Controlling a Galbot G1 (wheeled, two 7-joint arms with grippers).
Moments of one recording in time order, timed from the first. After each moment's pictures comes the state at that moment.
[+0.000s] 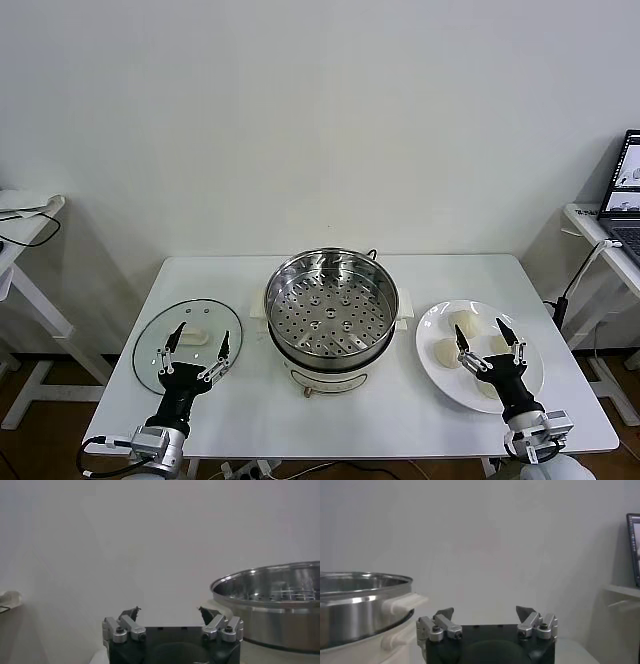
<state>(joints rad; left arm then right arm) 1.59 -1.53 -0.64 -2.08 0.12 -0.03 0.15 -1.49 1.18 0.72 1.82 0.35 0.18 -0.17</state>
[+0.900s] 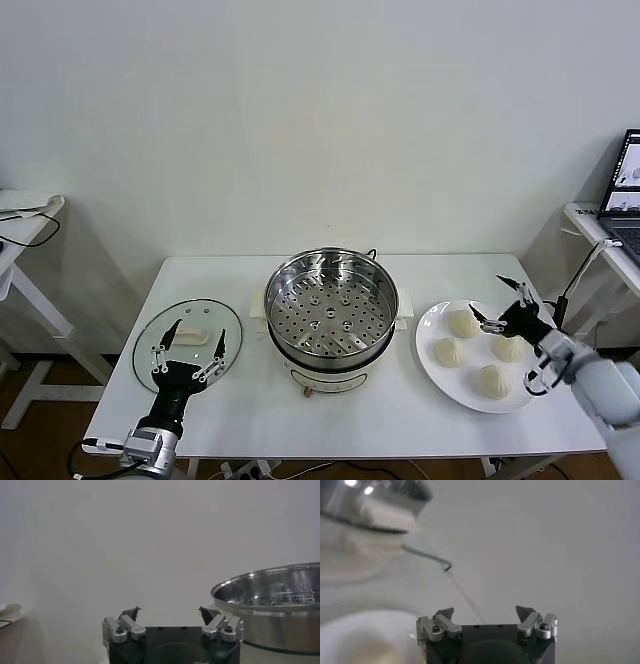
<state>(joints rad) 1.60 -1.51 -0.65 -2.11 0.12 -0.05 0.16 -0.93 0.60 0.33 1.53 -0.08 0.00 -0.55</state>
